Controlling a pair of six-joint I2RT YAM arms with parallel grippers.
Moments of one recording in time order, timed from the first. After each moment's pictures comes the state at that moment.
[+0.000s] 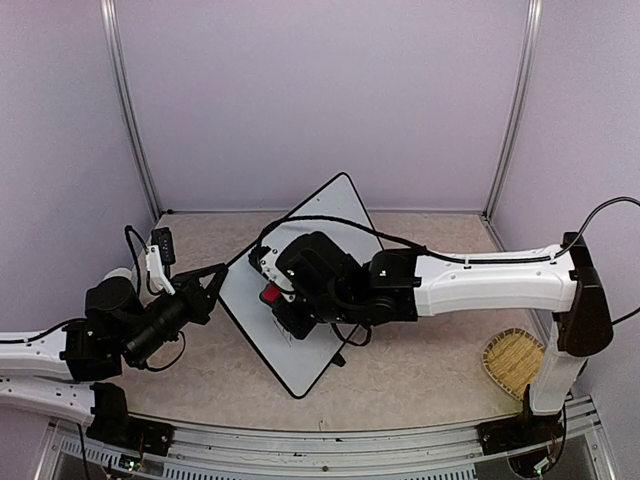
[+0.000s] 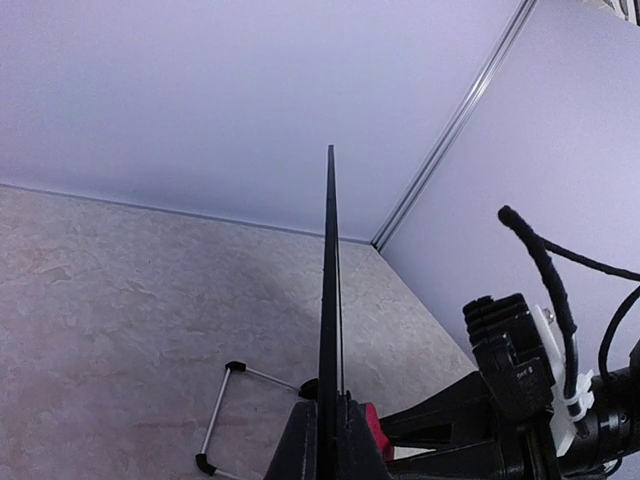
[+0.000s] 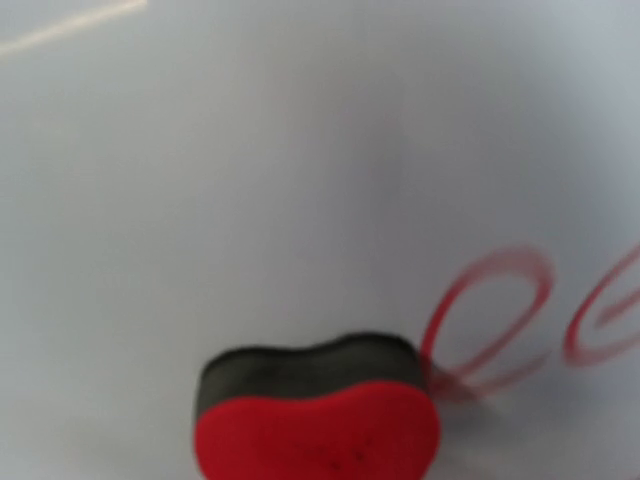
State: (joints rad) left arm -1.14 0.77 0.44 0.30 -0.56 -0.51; right arm 1.27 1.83 1.53 -0.41 0.35 0.11
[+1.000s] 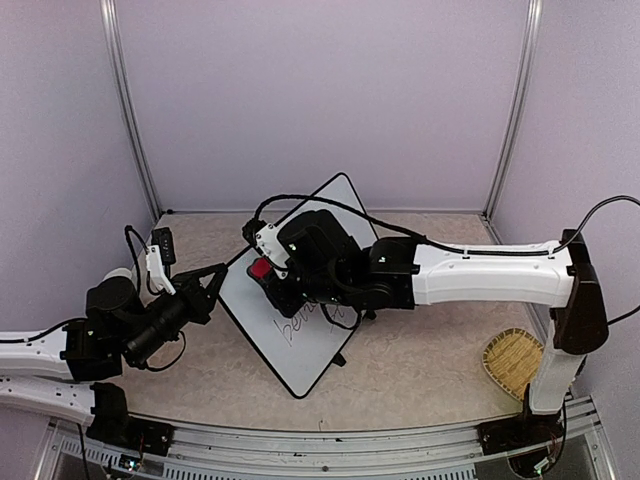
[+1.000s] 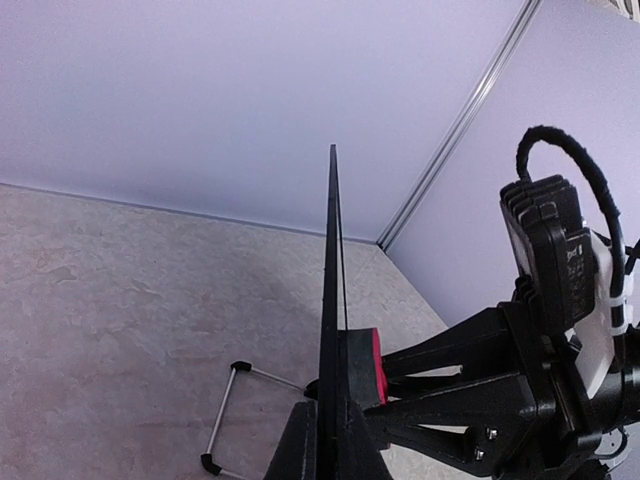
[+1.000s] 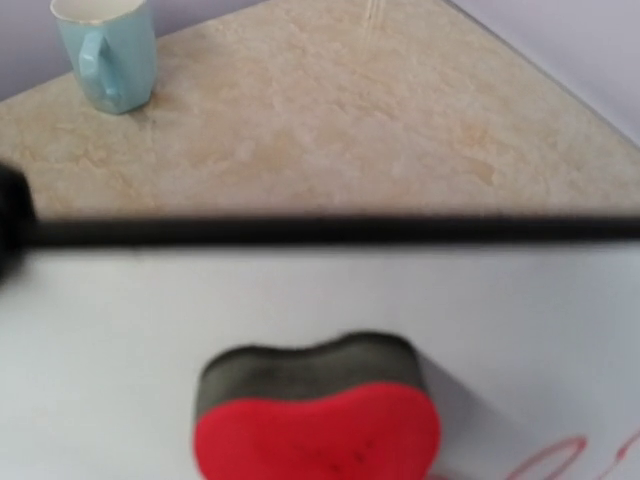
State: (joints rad) left arm -1.14 0.77 0.45 0.30 -0.57 -0.51; right arm 1.23 1.86 1.63 -0.31 0.32 0.07
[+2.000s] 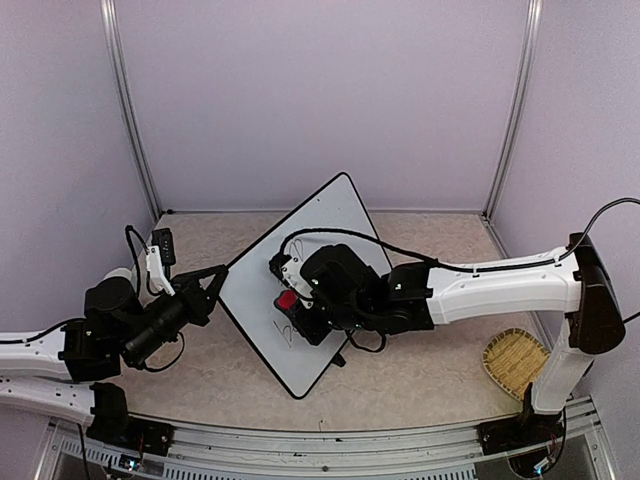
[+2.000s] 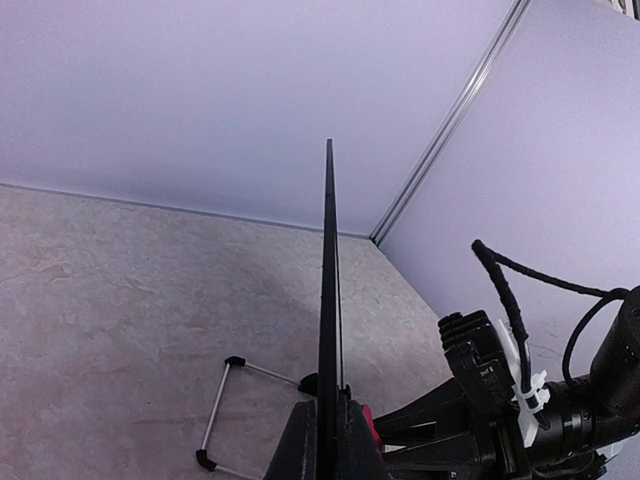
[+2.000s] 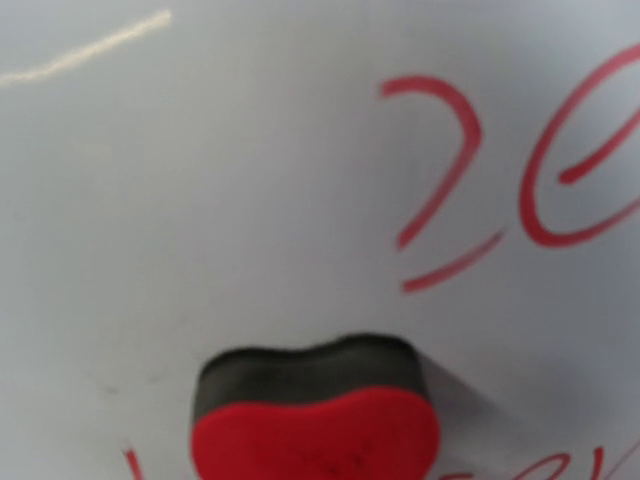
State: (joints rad) left arm -1.14 0.76 0.45 0.28 -0.55 -0.51; right arm 1.23 1.76 1.33 -0.24 0.29 0.15
